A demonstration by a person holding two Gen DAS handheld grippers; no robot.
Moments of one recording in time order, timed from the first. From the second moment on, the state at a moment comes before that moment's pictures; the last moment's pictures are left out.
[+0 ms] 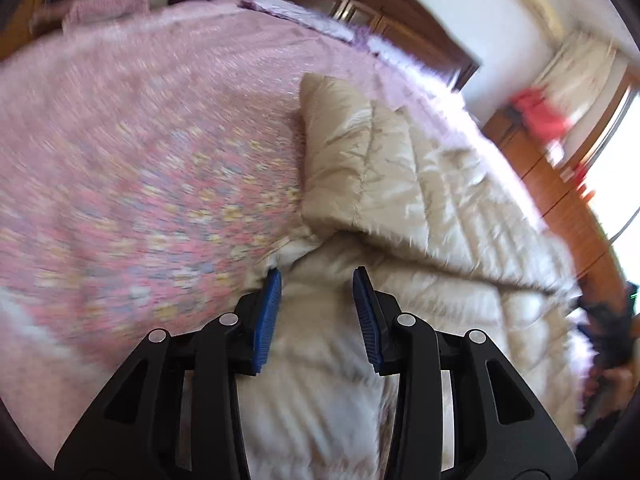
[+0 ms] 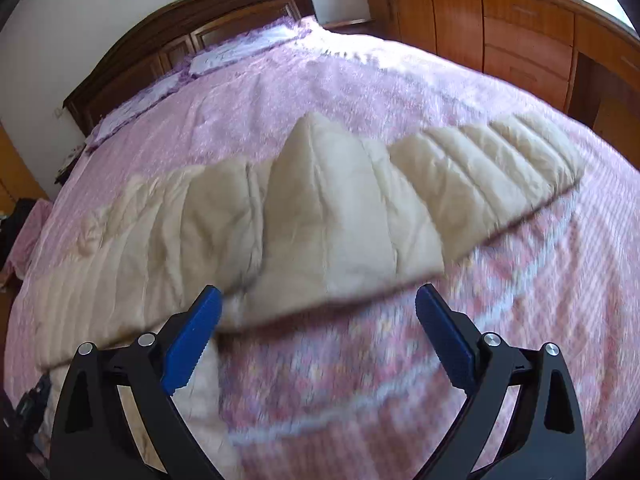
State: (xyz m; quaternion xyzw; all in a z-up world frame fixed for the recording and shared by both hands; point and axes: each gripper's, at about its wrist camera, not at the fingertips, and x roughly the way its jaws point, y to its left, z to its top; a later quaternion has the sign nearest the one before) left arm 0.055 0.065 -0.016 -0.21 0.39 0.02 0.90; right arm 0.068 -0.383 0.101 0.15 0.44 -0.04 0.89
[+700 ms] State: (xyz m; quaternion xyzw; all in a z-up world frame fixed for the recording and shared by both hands) left arm -0.115 0.066 -0.006 -0.09 0.45 -0.03 0.89; right arm -0.113 -0.319 0.087 0.09 0.50 0.11 0.86
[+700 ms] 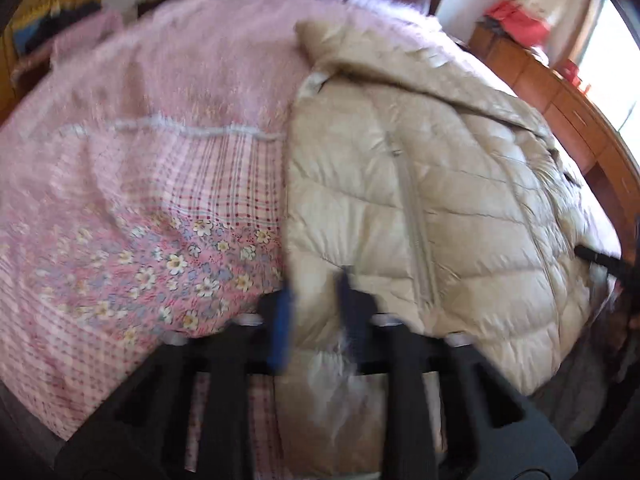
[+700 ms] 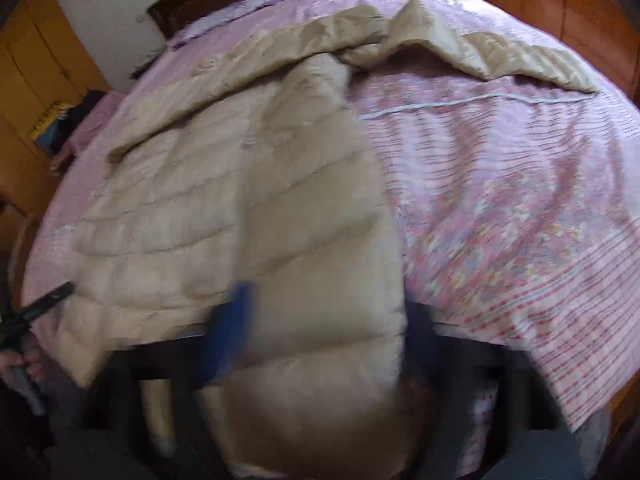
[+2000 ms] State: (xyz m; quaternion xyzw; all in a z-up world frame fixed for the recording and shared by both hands) left arm 0.102 0.009 0.010 -0.03 0.36 0.03 0.93; right arm 0.084 -0.575 0.046 0.59 0.29 -0.06 0.75
